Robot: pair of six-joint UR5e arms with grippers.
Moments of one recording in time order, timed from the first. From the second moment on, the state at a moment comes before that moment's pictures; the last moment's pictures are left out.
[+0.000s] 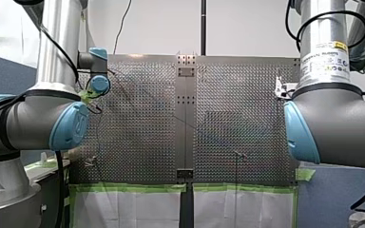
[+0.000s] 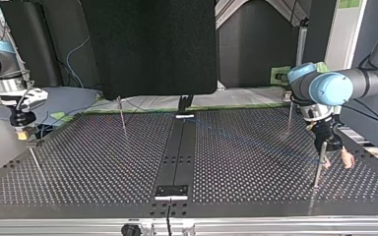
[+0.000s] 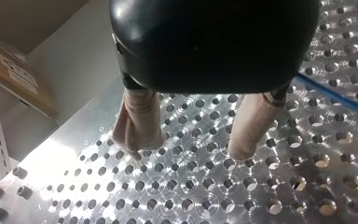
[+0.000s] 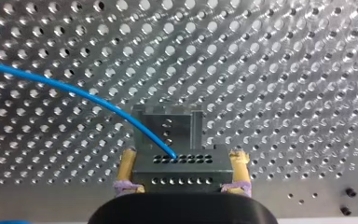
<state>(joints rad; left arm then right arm) 0.13 -1.76 -1.79 -2.55 -1.86 -2.51 1.47 -1.14 1.53 -0.40 1.08 1.61</state>
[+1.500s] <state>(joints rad) 0.13 -1.76 -1.79 -2.55 -1.86 -2.48 1.46 -1.05 1.41 -0.30 1.03 1.58</state>
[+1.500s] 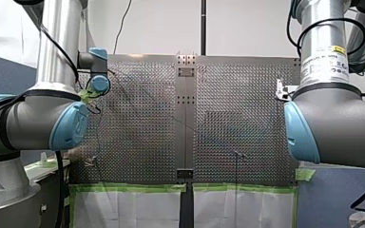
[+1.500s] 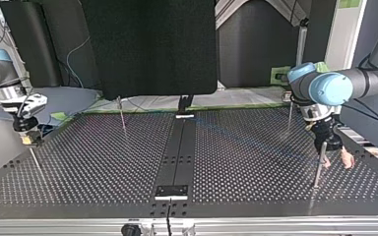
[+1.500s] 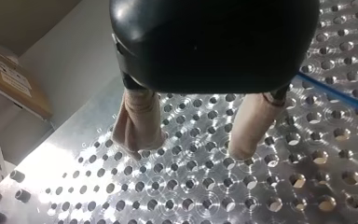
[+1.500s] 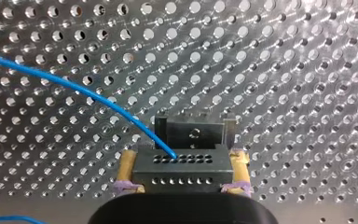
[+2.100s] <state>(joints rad) 0.13 -1.76 -1.79 -2.55 -1.86 -2.48 1.49 -1.05 1.40 -0.32 1.11 1.60</state>
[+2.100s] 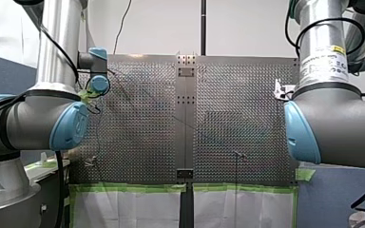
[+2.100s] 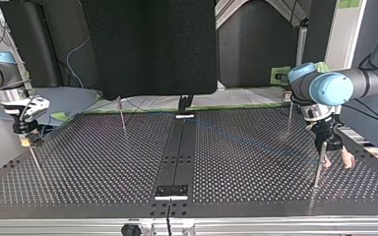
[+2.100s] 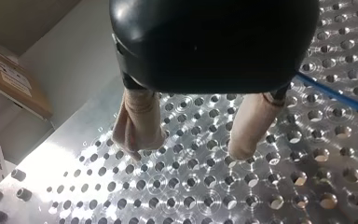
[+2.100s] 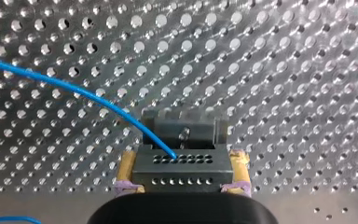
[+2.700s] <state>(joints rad) 0.13 -1.76 -1.79 -2.55 -1.86 -2.48 1.51 -1.05 1.41 -0.33 1.12 1.60</state>
